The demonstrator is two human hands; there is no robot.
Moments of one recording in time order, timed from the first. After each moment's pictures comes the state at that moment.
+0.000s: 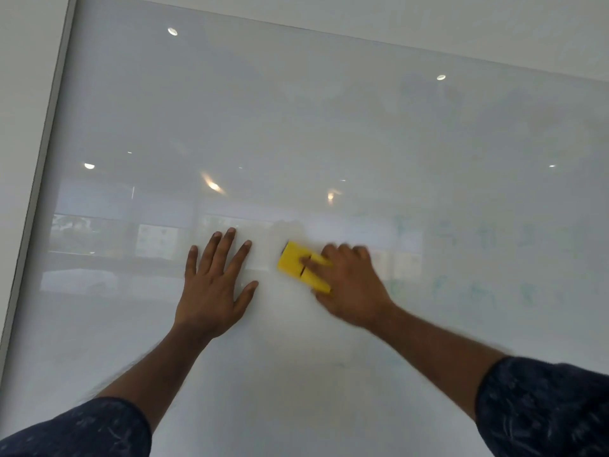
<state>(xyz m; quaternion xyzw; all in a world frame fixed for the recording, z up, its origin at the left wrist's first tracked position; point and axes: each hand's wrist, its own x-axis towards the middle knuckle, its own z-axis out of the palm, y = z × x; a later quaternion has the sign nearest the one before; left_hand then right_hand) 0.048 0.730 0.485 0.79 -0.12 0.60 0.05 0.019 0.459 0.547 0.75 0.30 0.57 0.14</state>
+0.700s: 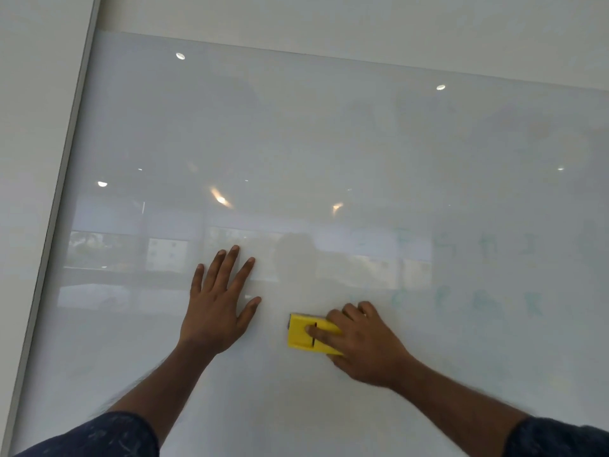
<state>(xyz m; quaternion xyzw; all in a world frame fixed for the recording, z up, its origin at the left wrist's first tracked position) 0.039 0.731 0.483 0.80 -0.12 0.59 0.06 0.021 0.428 0.485 0.73 0.39 0.52 0.23</state>
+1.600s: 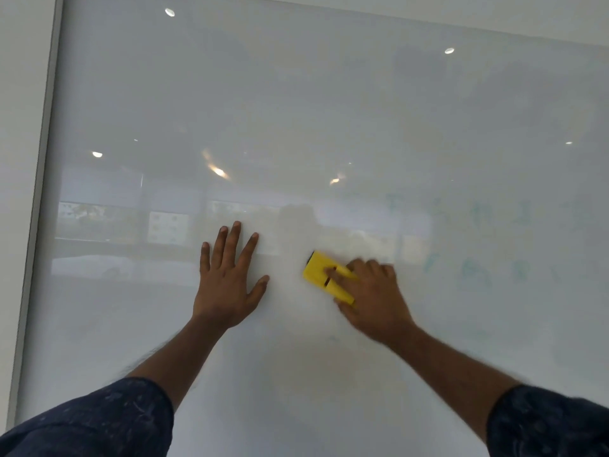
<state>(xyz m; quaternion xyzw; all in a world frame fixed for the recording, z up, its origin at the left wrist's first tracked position) 0.041 0.697 0.464 0.81 -0.11 0.56 0.09 0.017 0.404 0.487 0.77 0.27 0.56 0.10</state>
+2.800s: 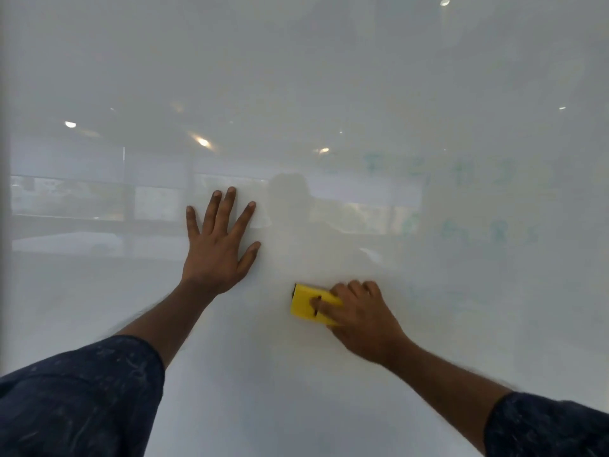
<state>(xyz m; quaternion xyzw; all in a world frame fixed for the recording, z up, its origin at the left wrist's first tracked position) 0.043 0.671 0.466 0.81 -0.12 0.57 0.01 0.017 0.368 0.400 0.78 0.34 0.50 0.16</state>
